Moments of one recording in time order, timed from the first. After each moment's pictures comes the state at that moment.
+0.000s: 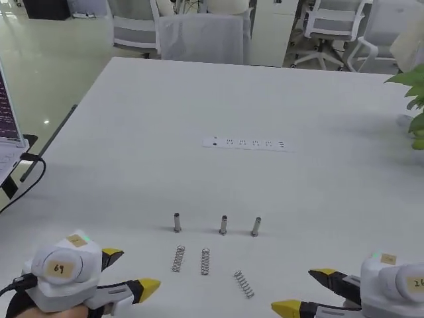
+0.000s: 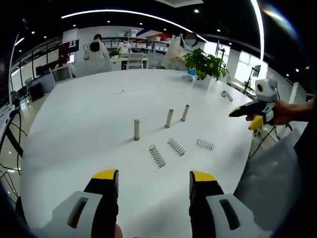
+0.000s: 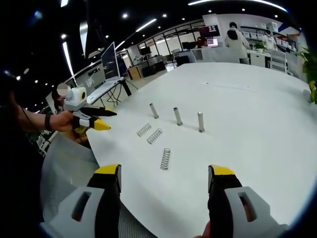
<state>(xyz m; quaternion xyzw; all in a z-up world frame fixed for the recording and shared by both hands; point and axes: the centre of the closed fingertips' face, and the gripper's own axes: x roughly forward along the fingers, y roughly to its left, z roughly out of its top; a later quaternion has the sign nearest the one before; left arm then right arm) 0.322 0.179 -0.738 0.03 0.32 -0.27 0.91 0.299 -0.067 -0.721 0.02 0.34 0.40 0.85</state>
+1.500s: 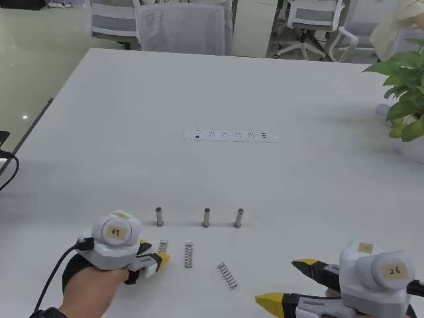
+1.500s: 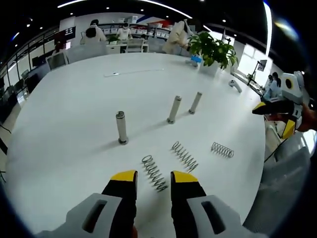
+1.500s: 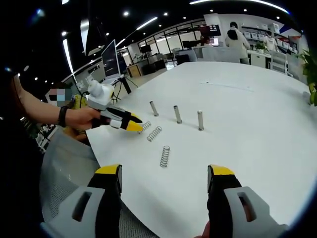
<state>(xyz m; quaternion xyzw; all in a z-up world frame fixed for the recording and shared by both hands) 0.375 0.132 -0.796 0.04 0.38 -0.27 0.89 0.296 -0.070 -0.721 0.01 0.35 0.40 0.85</state>
